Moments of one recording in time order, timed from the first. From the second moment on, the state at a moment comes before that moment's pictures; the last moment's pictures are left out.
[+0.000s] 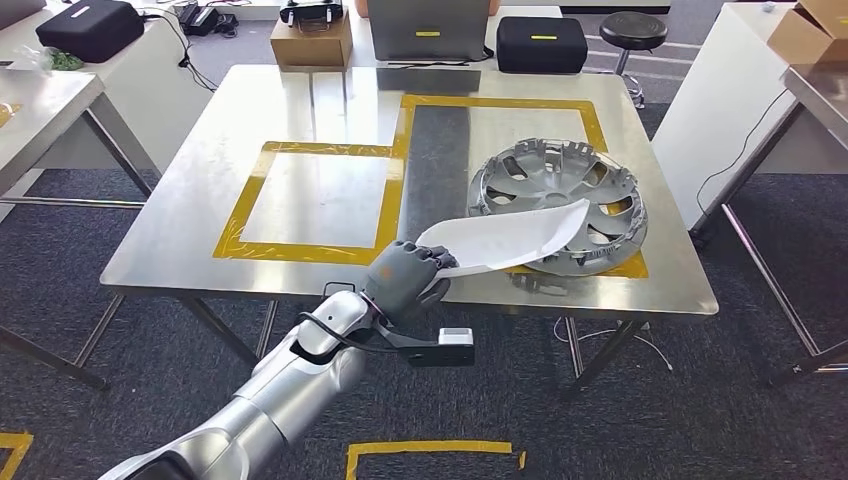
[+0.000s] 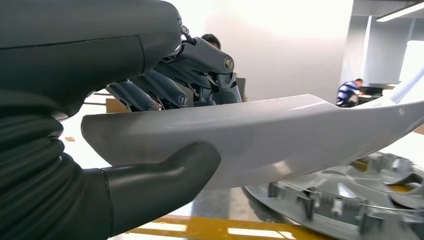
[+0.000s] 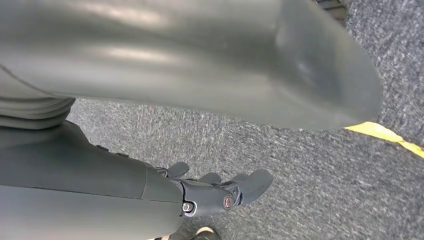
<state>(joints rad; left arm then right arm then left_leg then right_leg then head) -0.75 -0.35 -0.73 -0.55 -1.00 0.56 -0.11 -0.08 0.19 -0.35 -0.21 0.85 -0.40 -0.01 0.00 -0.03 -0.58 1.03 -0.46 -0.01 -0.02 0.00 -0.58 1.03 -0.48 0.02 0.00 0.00</state>
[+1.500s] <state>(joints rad) -1.01 -0.16 -0.68 -0.27 -1.28 0.32 0.36 -0.08 0.22 -0.35 -0.21 0.93 -0.35 0.01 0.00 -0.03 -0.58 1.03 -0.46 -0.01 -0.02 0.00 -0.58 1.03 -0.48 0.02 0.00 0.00</state>
